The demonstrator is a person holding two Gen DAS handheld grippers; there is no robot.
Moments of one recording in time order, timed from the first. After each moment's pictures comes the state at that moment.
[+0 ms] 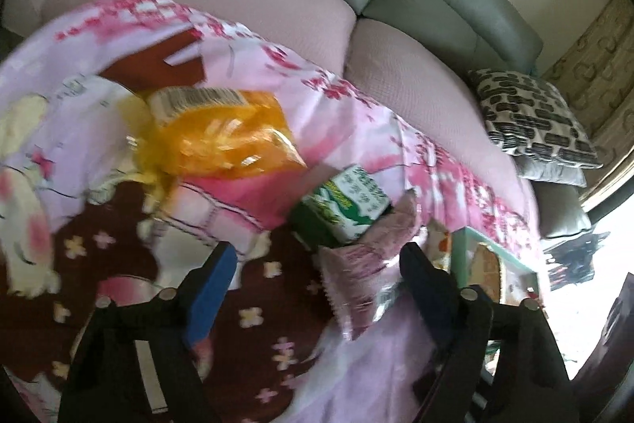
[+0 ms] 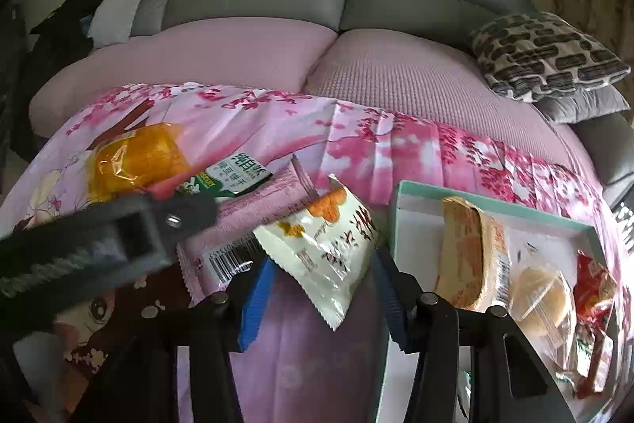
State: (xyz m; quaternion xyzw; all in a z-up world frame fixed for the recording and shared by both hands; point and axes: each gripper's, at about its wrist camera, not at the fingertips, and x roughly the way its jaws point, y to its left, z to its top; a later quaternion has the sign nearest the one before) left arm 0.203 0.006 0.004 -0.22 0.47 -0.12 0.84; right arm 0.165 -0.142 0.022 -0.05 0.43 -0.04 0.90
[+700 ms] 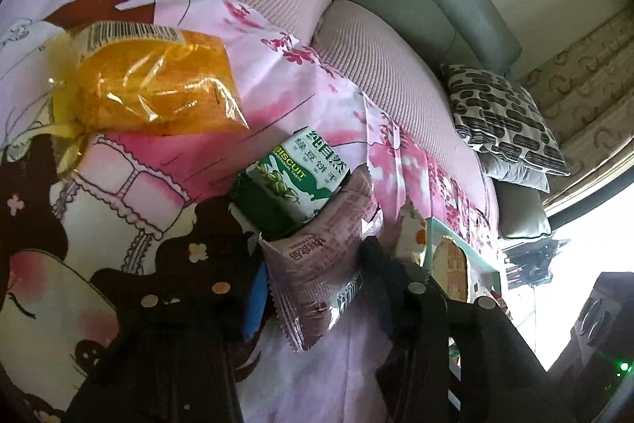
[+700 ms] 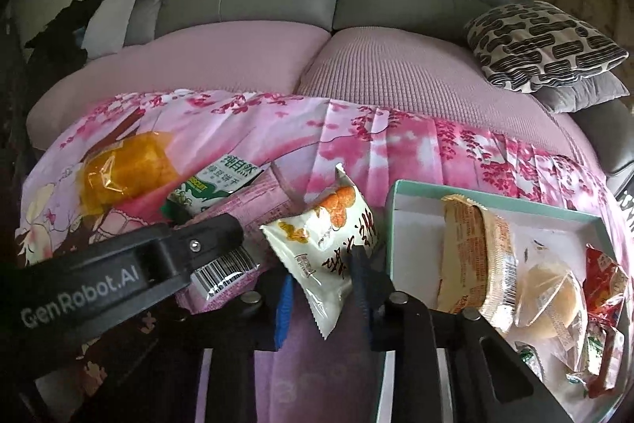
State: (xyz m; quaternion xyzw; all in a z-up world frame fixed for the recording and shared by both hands) left arm 0.210 -0.015 -0.014 -0.28 0.48 -0.18 0.81; right arm 0.169 -0.152 0.018 -0.02 0.42 -0.05 0.91
